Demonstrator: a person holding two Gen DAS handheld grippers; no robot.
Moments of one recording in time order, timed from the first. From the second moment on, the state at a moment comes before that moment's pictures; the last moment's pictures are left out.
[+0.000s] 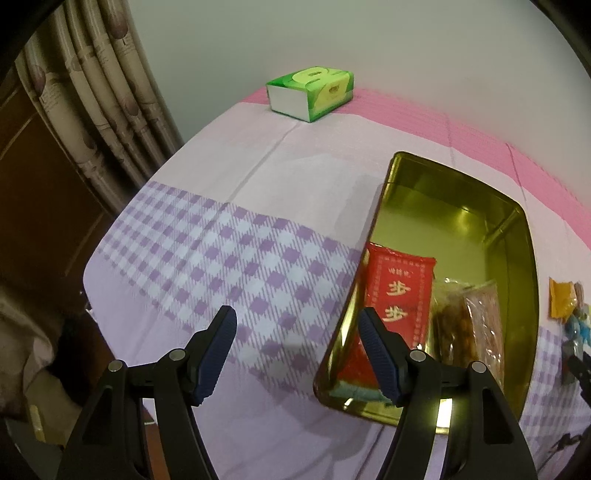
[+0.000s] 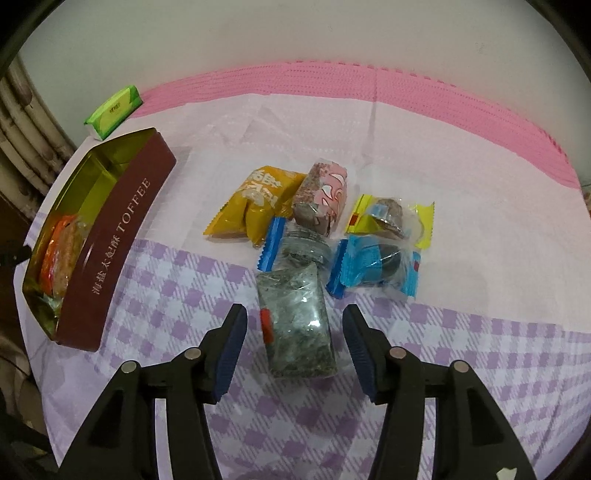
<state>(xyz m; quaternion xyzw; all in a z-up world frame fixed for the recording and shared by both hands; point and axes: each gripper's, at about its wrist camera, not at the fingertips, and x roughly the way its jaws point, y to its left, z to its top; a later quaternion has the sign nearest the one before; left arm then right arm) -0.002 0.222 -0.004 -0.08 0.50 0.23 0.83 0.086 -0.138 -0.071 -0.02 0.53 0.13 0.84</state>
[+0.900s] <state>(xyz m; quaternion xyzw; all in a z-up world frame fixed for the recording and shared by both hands) 0.062 0.058 0.021 -0.01 0.50 0.06 0.86 0.071 -0.233 -0.077 0.00 0.52 0.04 0.86</state>
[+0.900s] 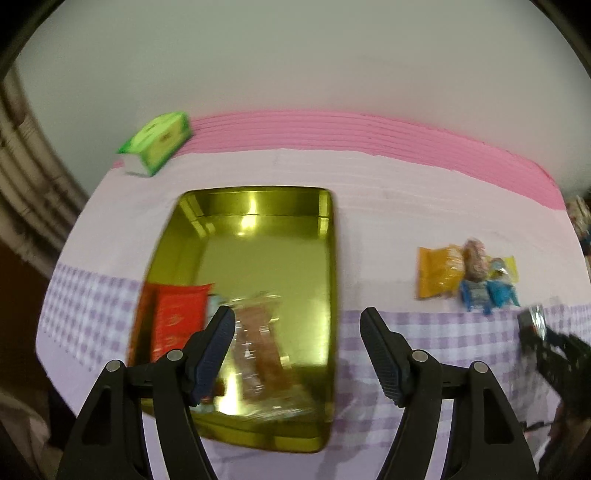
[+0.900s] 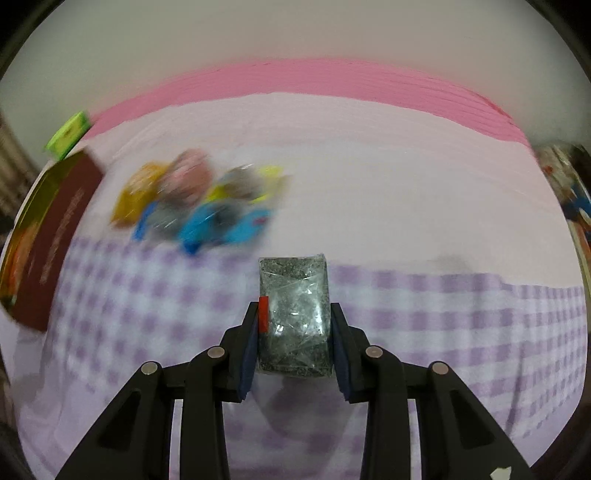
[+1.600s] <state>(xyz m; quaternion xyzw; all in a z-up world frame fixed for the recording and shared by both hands) 0.109 -0.021 -0.010 0.02 0.52 -0.02 0.86 0.134 -0.259 -0.091 -0.01 0.43 0.02 0.90</state>
